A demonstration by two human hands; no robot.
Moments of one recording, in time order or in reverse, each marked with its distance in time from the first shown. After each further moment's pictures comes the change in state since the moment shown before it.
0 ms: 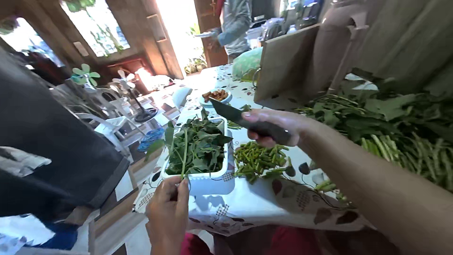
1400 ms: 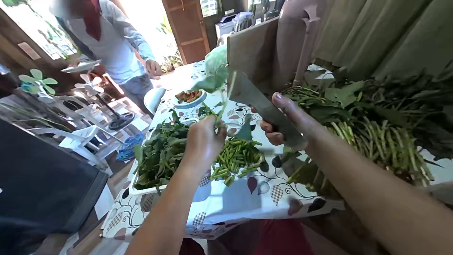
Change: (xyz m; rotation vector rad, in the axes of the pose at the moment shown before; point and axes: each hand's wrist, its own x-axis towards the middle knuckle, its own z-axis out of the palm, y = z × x) left_hand 0.110 0.100 0.117 0.134 -0.630 0.106; right_hand -0.066 0.058 -0.041 0.334 0.408 -0.105
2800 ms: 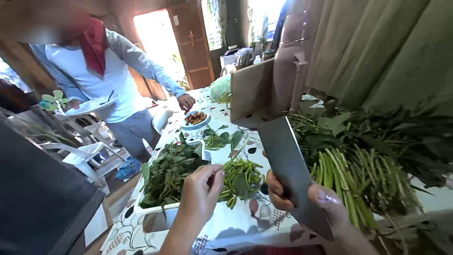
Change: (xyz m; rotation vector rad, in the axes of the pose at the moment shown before) left_hand -0.063 -0.027 0.012 -0.288 0.280 0.228; right_hand -0.074 0.045 0.050 0.272 -0.230 -0.512
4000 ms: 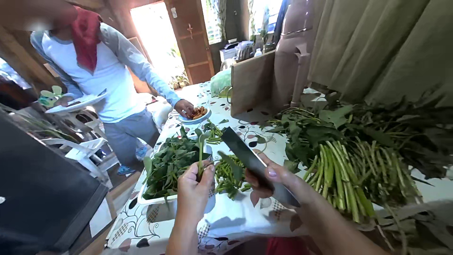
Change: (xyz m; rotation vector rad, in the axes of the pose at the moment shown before) left_hand -0.017 0.001 0.000 -0.456 0.174 -0.398; right_hand 0.030 0.016 0.002 -0.133 -0.085 0.287
